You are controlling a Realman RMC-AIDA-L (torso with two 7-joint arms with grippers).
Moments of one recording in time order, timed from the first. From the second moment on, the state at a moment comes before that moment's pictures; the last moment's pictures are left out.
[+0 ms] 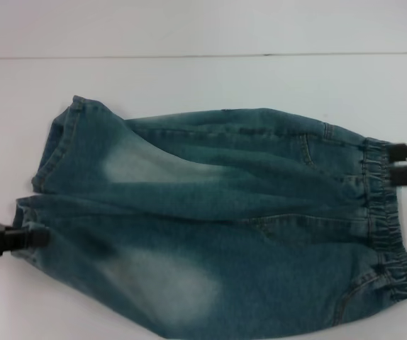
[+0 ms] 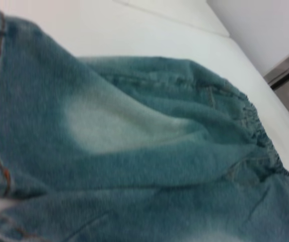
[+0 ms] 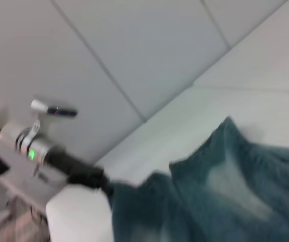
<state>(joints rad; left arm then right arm) -0.49 -2.03 0.32 0.93 2.52 1.89 -1.93 0.54 1.86 -0.54 -0.73 -2.09 -1.95 1.82</state>
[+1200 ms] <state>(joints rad) -0.57 -2.03 0.34 0.86 2.48 1.81 -1.95 0.61 1.89 -0.80 -0.83 -2.61 -1.98 1.93</state>
